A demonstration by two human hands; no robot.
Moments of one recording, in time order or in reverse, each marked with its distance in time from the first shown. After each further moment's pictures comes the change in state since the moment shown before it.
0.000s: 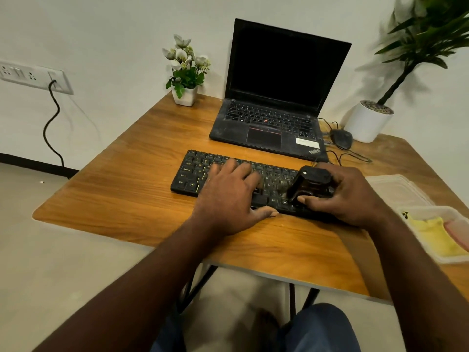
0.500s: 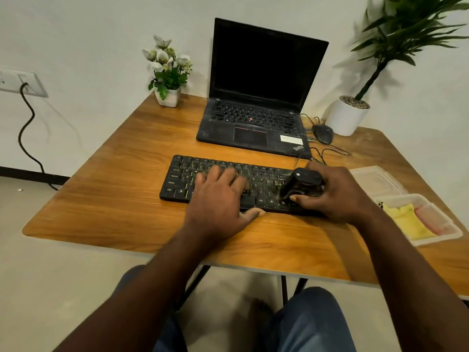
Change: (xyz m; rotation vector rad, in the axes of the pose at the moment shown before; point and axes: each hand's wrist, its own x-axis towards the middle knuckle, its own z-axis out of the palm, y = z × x) left_hand -0.009 0.002 -0.004 -0.029 -0.026 -0.052; right_hand -0.008 -0.017 -0.007 -0.162 0.011 0.170
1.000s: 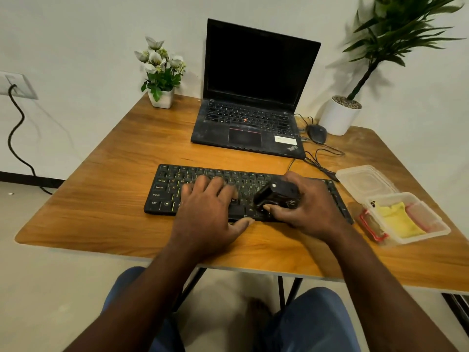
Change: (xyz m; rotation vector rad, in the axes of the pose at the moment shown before) left_hand -0.021 -0.005 -0.001 -0.041 0.057 -0.029; right_hand -0.014 -0.032 0.037 0.045 0.092 -0.020
